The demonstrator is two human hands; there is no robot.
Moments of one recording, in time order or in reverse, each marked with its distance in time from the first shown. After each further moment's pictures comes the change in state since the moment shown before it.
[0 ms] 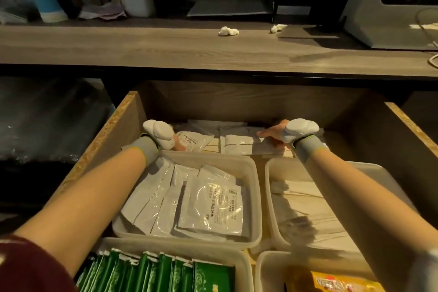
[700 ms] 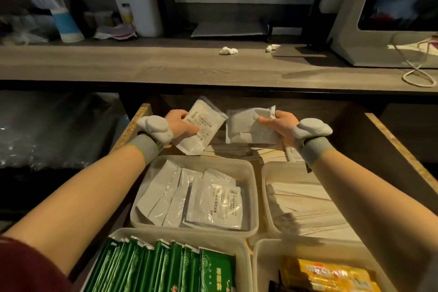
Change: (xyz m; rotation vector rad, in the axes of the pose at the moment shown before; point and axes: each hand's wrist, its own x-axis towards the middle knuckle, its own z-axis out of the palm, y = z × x) left_hand -0.040 0.020 -0.038 -0.543 0.167 0.315; right_hand -0.029 -0.007 -0.018 0.526 0.105 -0.313
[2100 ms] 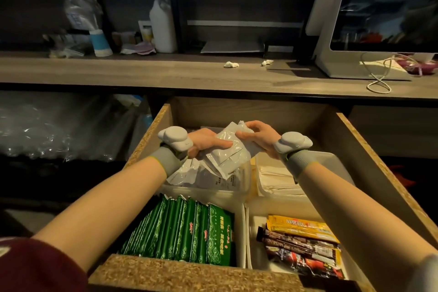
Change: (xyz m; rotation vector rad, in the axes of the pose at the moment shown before) left_hand -0.136 0.045 0.010 -0.140 -0.430 -0.152; right_hand -0.126 -0.011 0.032 -0.156 -0.181 -0.104
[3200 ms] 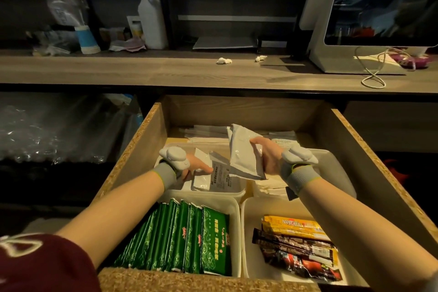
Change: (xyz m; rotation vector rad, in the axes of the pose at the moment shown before) left_hand 0.055 -0.063 0.010 0.020 0.040 -0.290; right_hand 0.000 0.040 -0.010 0.487 0.012 0.531
